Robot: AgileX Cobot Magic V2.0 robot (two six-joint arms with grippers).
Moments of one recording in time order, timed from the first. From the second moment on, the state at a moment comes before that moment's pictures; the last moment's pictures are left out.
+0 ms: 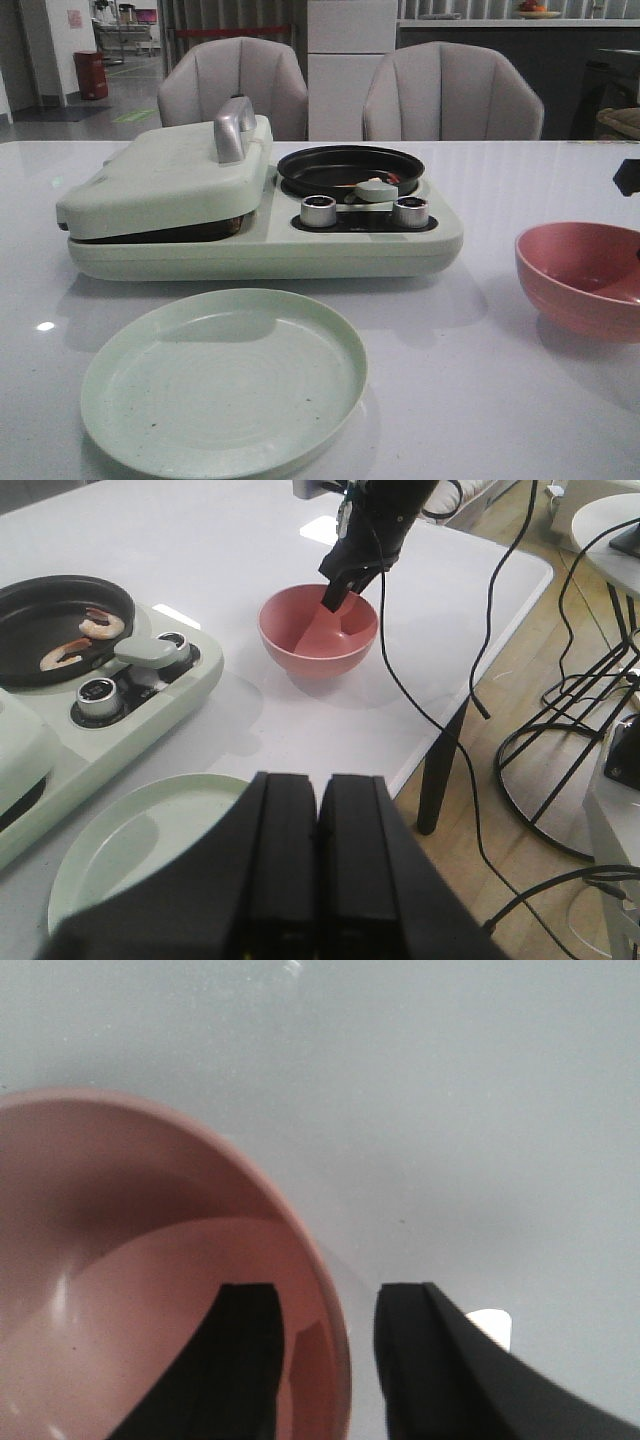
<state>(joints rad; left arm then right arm) -0.83 0.64 -0.66 -0.35 0.51 0.32 -0.13 1.65 -0.98 0.25 0.56 -0.20</state>
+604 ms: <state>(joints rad) -0.83 0.64 -0.66 -0.35 0.51 0.32 0.27 1.10 -0.91 0.12 0.81 -0.09</state>
